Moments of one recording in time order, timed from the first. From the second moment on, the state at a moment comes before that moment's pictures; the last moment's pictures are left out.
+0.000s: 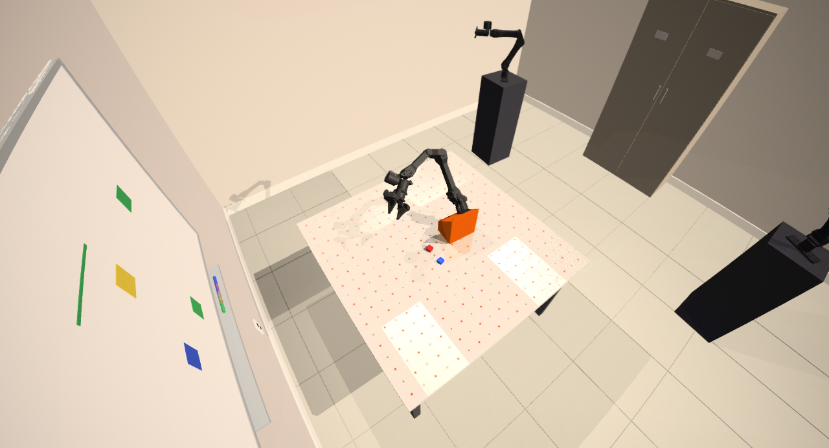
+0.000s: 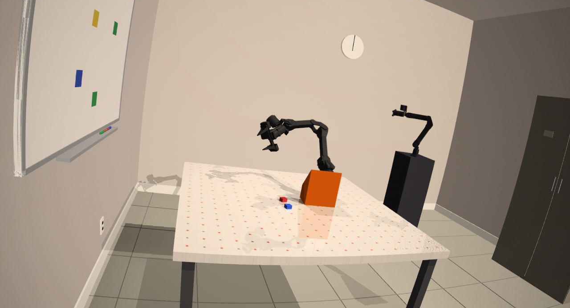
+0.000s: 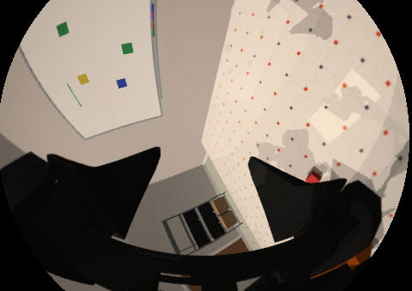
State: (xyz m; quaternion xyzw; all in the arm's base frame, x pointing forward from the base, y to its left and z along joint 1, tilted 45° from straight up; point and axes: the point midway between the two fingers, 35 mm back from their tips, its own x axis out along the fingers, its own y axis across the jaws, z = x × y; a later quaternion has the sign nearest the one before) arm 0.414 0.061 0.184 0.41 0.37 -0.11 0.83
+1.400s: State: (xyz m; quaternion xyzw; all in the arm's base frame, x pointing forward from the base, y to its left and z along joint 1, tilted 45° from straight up) arm 0.268 -0.033 -0.081 -0.38 0.70 -0.14 0.59
